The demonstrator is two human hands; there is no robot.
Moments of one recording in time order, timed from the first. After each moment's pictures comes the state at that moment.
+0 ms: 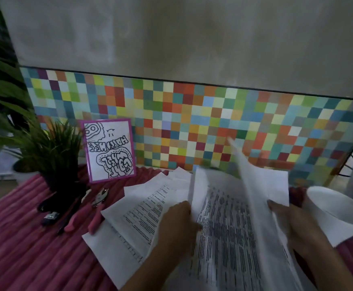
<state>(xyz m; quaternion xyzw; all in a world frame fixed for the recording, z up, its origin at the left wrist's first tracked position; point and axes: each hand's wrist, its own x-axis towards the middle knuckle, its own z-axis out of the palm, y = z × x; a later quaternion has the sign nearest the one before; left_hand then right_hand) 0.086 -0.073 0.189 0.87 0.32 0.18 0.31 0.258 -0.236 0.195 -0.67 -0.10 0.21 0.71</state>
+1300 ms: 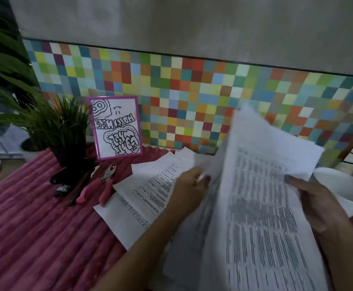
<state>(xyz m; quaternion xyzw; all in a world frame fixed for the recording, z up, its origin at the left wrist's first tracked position) 0.095 -0.063 0.189 0.82 0.20 0.32 0.43 0.267 -0.268 0.214 -0.53 -0.22 0.25 0.78</state>
